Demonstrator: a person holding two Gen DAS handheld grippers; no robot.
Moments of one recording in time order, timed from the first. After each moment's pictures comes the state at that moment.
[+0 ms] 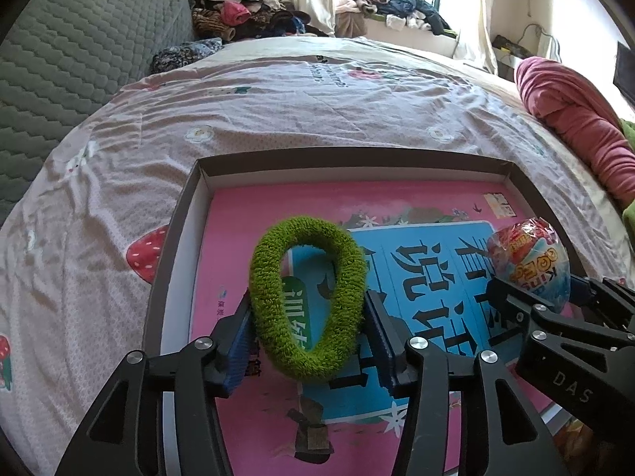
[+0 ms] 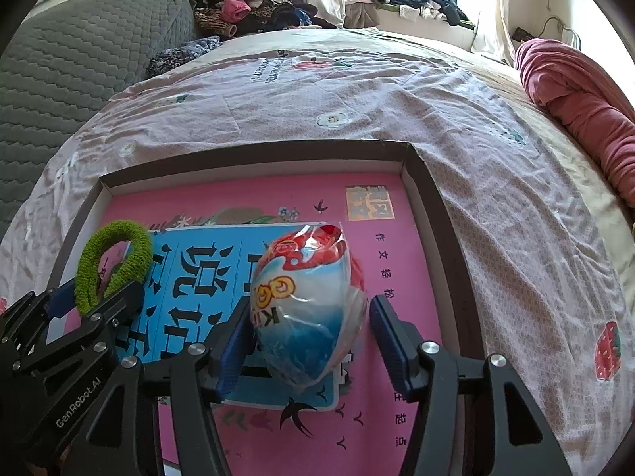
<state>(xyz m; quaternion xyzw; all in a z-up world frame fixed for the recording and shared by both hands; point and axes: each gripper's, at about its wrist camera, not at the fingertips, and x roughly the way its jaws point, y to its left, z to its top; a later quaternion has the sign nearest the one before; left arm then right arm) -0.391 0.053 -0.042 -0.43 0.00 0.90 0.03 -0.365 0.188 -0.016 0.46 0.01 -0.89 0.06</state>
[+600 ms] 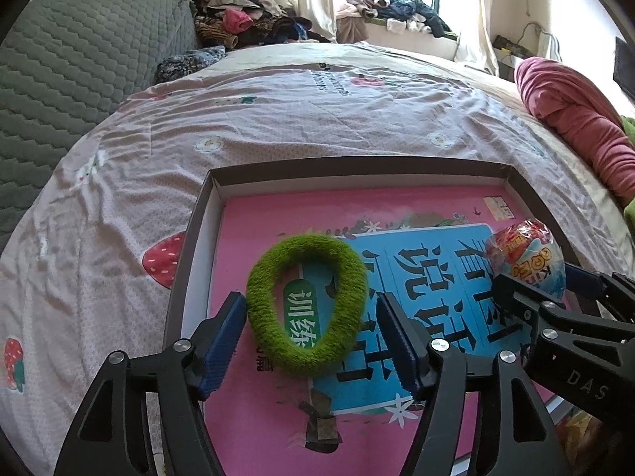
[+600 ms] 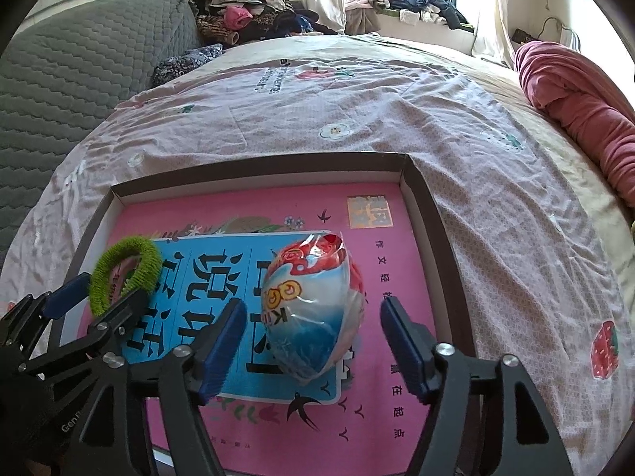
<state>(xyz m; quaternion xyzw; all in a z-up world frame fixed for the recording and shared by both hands) -0.384 0.052 -0.032 -0.42 0.02 0.91 0.03 -0.359 0.189 -0.005 0.45 0.00 -0.89 0.06</state>
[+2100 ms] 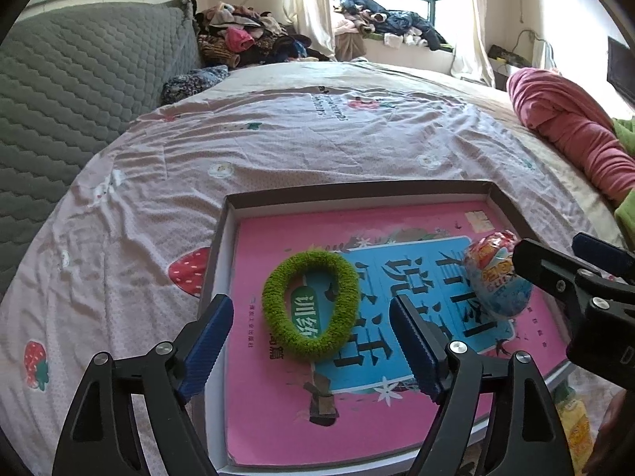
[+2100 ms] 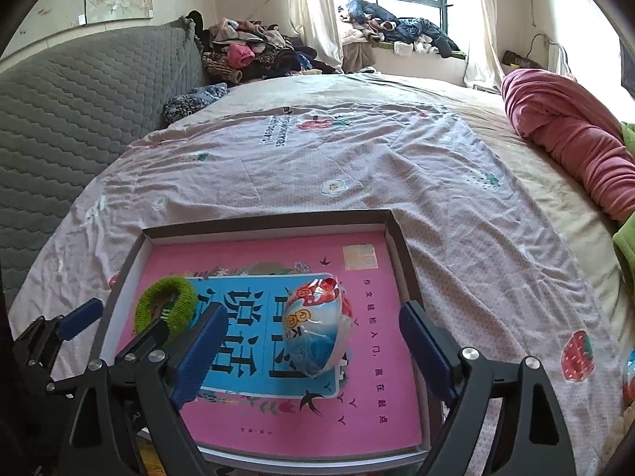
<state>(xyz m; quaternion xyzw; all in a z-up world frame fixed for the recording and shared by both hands) -0.358 0.050 -0.001 -0.39 0.02 0.92 0.03 -0.332 0.195 0.048 0.39 -0.02 -0.92 0.06</state>
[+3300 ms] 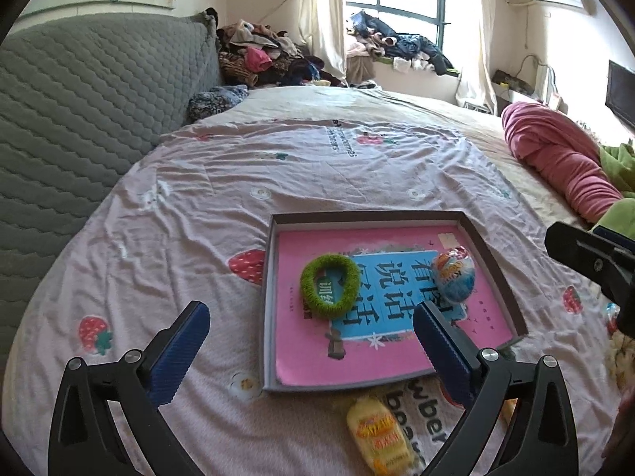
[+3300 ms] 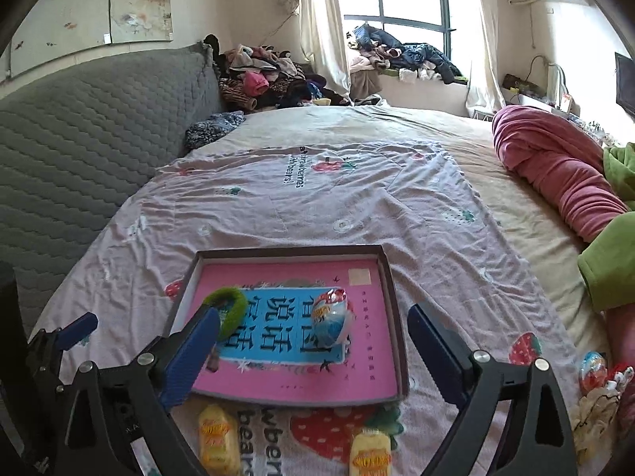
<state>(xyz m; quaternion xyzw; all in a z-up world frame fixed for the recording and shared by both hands) -0.271 0.022 0.083 -0.36 0.00 0.93 0.01 -0.255 0.195 0.144 0.35 -0.01 -0.93 0.07</state>
